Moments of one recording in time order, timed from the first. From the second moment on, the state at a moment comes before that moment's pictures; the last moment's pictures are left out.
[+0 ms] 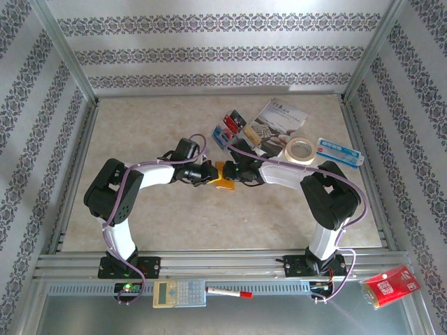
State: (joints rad) left arm -0.45 1.82 0.95 -0.04 0.62 -0.77; right arm 0.64 1.78 1.05 -0.28 -0.06 0.71
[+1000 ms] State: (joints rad) left arm -0.45 1.74 0.94 -0.17 0.49 -0.72; right arm 0.60 1.79 1.01 -0.28 -0.07 0.69
